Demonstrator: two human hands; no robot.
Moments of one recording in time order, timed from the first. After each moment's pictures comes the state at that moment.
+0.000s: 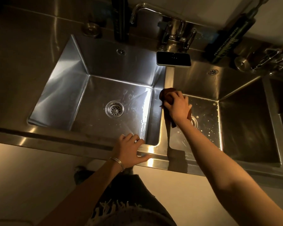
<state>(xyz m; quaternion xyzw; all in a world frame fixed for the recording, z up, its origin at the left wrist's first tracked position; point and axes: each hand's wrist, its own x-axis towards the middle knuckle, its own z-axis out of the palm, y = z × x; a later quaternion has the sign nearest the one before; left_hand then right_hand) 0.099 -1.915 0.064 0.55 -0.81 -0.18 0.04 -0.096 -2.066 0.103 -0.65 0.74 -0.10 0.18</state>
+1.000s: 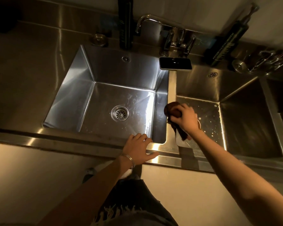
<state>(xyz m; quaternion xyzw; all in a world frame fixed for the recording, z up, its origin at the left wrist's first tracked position) 0.102 -1.915 0.058 0.53 -0.82 -0.18 0.02 -0.114 -2.016 0.111 -0.70 0.68 -0.09 0.21</state>
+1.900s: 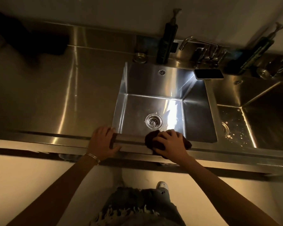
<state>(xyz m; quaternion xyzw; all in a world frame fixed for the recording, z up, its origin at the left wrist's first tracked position) 0.451 -1.908 0.089 0.63 -0.76 -0.14 0.03 0.157 -1.903 0.109 -0.83 0.55 0.02 0.11</state>
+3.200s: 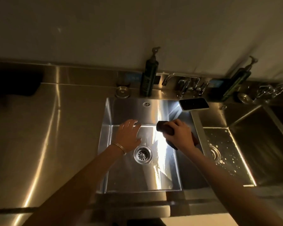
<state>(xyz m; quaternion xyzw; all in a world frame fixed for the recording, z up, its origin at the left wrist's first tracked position) 0.315 -2.129 0.137 0.52 -0.85 -0.09 0.04 0.091 -2.099 0.175 -0.68 0.71 -0.12 0.13</state>
